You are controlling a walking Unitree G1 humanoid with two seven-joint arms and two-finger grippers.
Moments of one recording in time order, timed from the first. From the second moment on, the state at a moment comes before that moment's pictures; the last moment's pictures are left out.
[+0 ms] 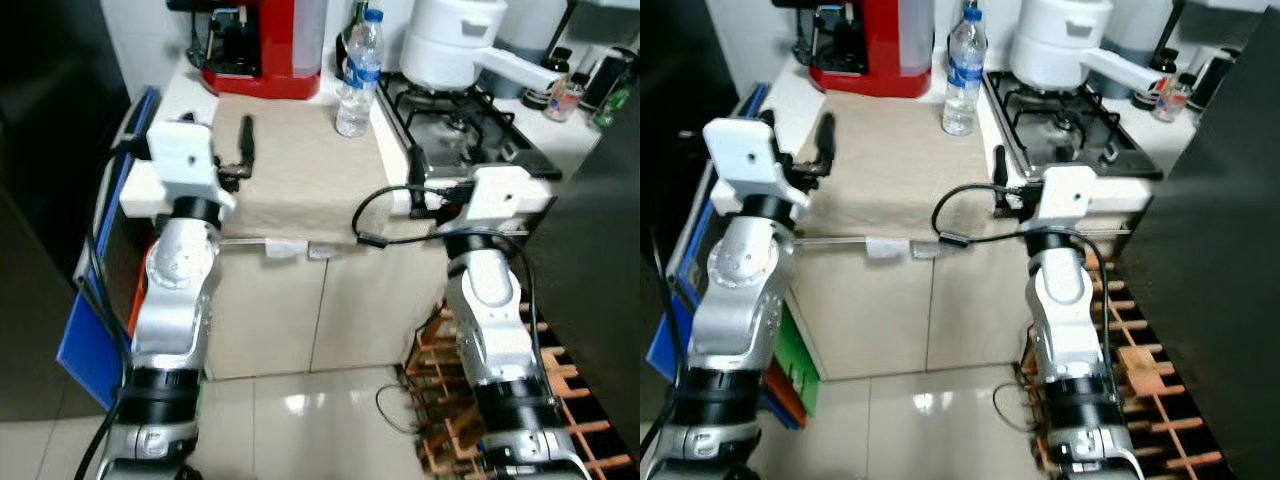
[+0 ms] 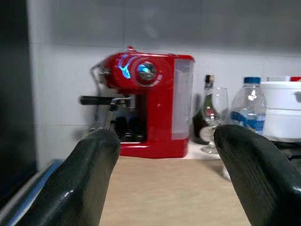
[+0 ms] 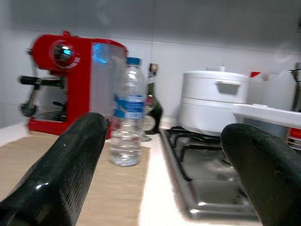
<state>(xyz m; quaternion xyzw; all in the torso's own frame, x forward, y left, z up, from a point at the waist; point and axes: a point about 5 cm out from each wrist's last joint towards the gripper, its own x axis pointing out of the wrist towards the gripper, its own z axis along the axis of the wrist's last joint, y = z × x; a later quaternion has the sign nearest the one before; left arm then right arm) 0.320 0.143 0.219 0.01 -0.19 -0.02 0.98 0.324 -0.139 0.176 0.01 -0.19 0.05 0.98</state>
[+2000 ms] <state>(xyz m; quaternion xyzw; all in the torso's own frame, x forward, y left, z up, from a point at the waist) 0.297 0.078 0.194 -0.04 -0.11 -0.43 0.90 0.385 -0.146 0.231 0.04 -0.12 0.06 0.99</state>
